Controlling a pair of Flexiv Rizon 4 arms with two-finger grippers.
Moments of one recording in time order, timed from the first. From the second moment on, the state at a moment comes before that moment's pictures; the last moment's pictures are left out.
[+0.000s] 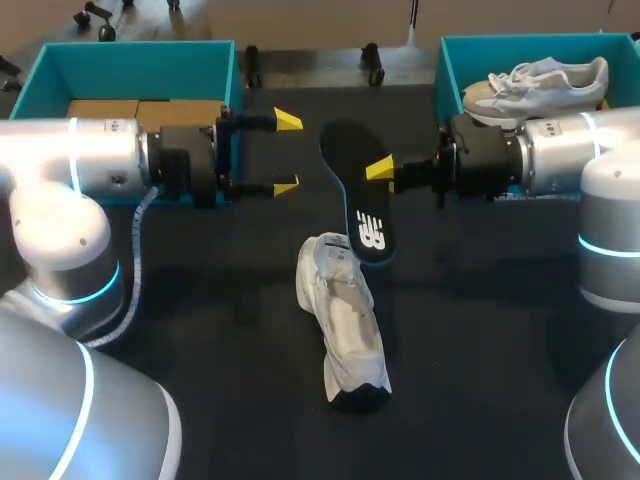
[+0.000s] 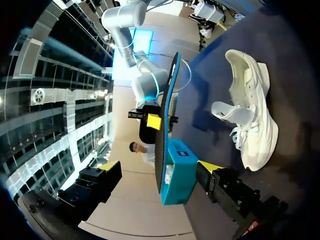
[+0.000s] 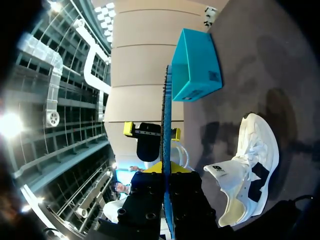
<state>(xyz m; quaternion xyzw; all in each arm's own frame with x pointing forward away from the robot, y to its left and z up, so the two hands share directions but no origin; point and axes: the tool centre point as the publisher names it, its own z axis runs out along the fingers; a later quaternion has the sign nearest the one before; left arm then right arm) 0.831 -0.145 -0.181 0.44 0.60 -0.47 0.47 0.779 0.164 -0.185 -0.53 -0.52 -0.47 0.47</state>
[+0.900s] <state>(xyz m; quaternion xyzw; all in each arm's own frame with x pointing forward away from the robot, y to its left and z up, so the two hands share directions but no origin) 0.826 -0.193 -0.191 0.40 0.60 -0.48 0.49 0.774 0.184 -0.182 -0.55 -0.50 -0.50 0.45</state>
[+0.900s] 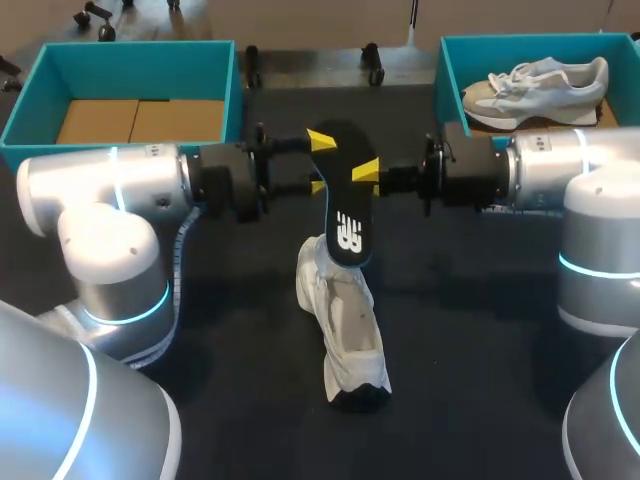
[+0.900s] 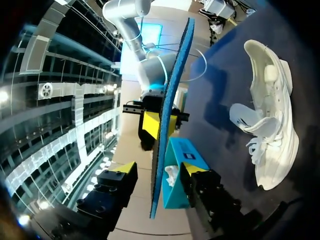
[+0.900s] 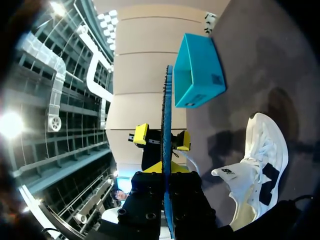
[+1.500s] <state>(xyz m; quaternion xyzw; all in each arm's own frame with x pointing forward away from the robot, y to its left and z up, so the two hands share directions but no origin) 0.816 -0.207 -0.193 0.41 0.60 -0.48 0.49 0.769 0.187 -0.184 -0.55 -0.50 -0.49 0.46</state>
